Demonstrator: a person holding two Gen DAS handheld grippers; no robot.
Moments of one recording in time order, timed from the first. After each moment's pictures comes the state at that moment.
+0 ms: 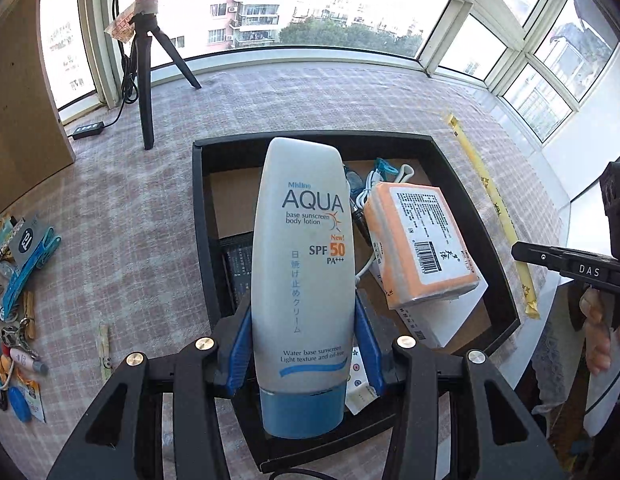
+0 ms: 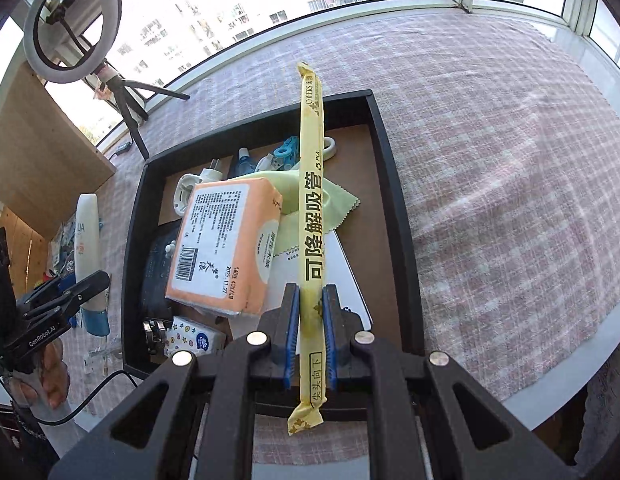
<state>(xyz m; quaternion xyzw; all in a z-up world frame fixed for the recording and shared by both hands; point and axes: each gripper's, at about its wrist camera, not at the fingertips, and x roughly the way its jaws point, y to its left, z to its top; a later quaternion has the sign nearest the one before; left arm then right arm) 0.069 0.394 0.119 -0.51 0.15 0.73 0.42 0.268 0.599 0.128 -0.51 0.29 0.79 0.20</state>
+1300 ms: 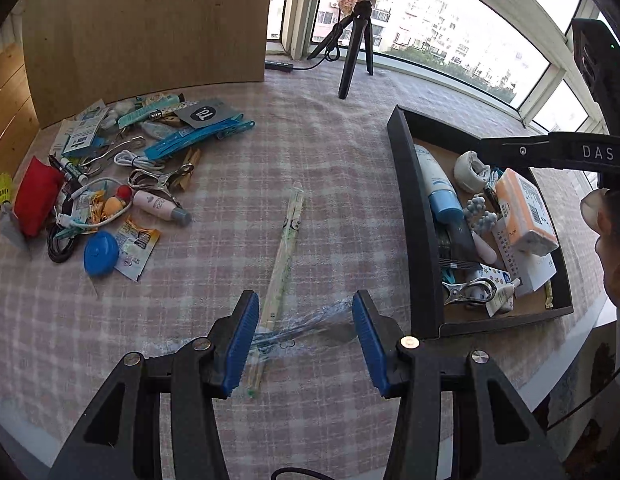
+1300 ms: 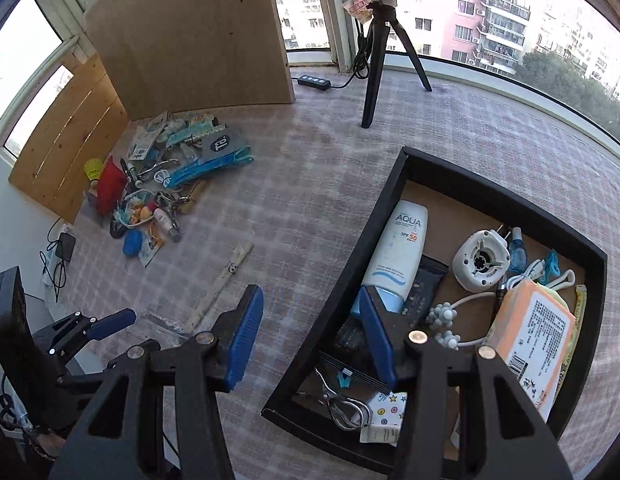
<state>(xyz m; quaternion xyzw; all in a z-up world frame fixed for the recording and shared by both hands) 0.073 0.168 0.100 -0.53 0.06 0.81 0.25 0.071 0.375 0.153 -0.54 0.11 0.83 -0.01</state>
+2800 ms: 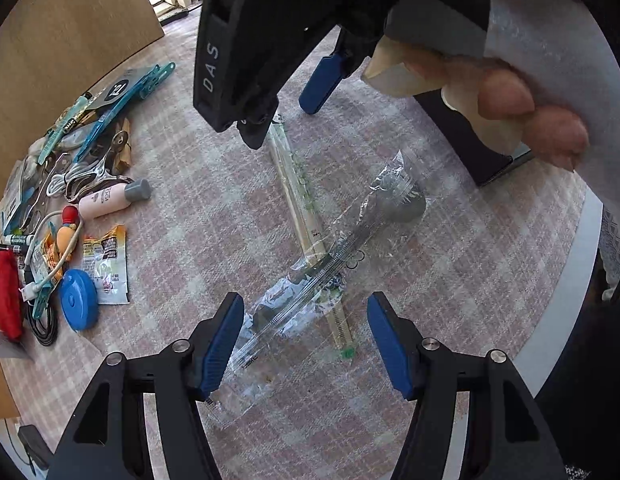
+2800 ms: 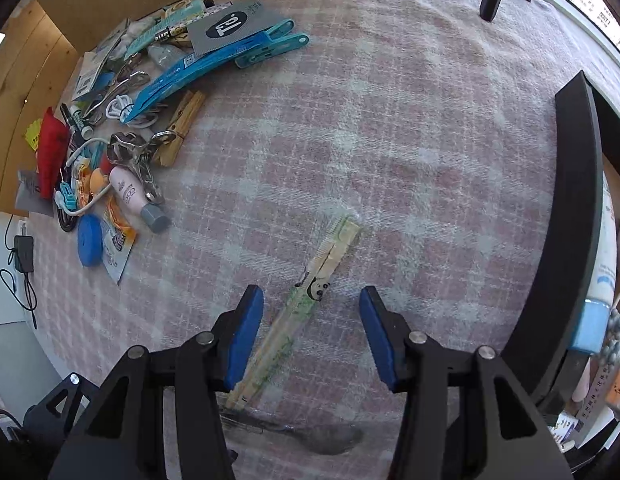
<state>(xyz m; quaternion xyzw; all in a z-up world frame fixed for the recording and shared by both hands) 0.064 0.164 0.026 -0.53 0.29 0.69 0.40 -0.021 0.269 0.022 -0.67 0.13 0.73 0.01</state>
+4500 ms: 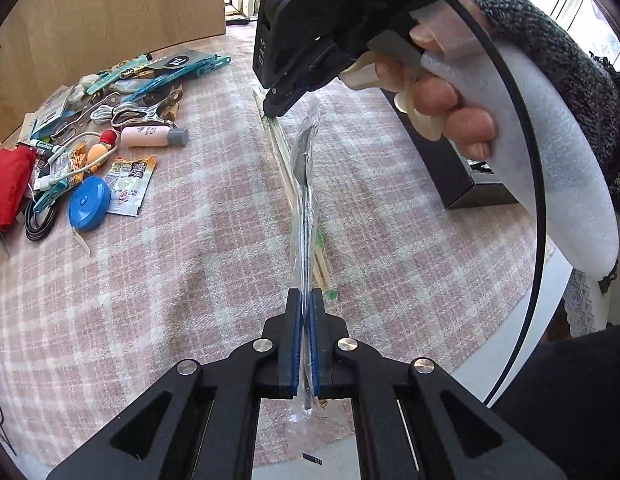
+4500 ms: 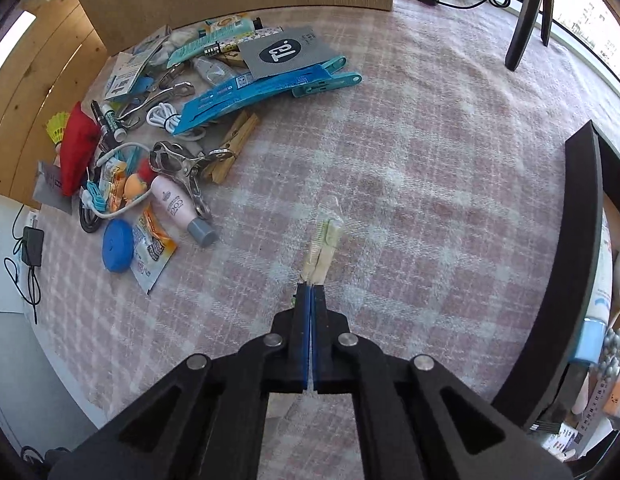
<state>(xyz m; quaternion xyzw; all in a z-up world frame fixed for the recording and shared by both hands) 0.097 0.114 0.056 -0.53 0.15 0.75 0.36 -0.020 0.257 0.065 -0.64 0.12 0.76 -0.01</state>
